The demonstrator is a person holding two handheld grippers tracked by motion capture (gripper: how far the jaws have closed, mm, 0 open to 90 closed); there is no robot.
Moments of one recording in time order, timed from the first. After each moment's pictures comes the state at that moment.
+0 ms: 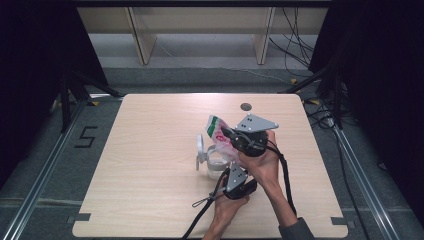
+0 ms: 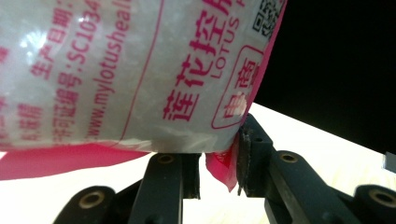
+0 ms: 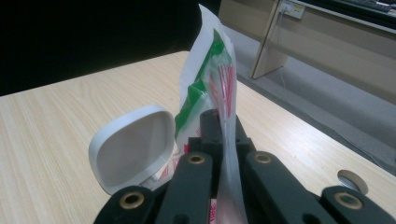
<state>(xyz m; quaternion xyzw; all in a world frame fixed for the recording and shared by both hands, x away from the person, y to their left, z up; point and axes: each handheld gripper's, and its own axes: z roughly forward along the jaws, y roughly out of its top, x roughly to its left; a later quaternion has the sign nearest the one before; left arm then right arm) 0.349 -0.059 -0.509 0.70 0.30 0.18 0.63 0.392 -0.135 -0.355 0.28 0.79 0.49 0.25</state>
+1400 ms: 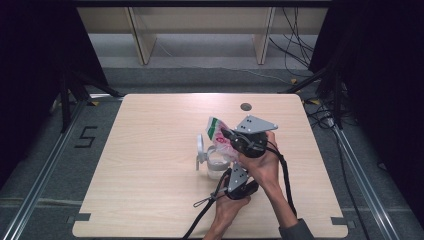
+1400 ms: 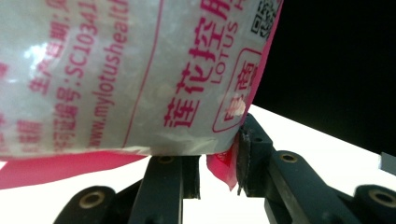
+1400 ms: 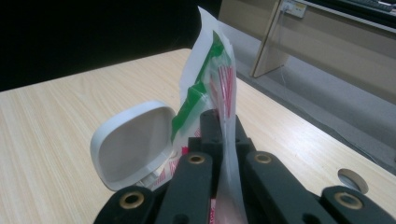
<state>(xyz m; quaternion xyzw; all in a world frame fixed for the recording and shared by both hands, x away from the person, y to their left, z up) 0.348 -0.063 -0.509 0.70 0.30 0.17 0.63 0.392 -0.135 -0.358 0.27 0.79 0.48 0.26</state>
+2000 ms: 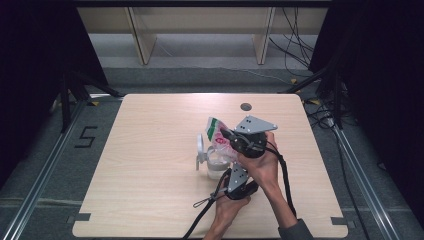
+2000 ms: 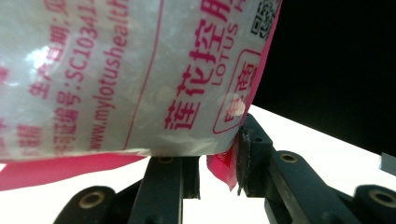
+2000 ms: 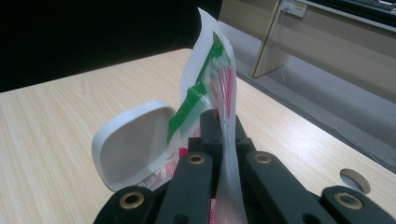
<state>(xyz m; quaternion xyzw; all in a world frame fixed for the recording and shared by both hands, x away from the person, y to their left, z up) 0.347 -0.062 -0.508 0.70 0.30 0.18 0.63 0.390 -0.135 -0.356 0.27 0.79 0.49 0.25</state>
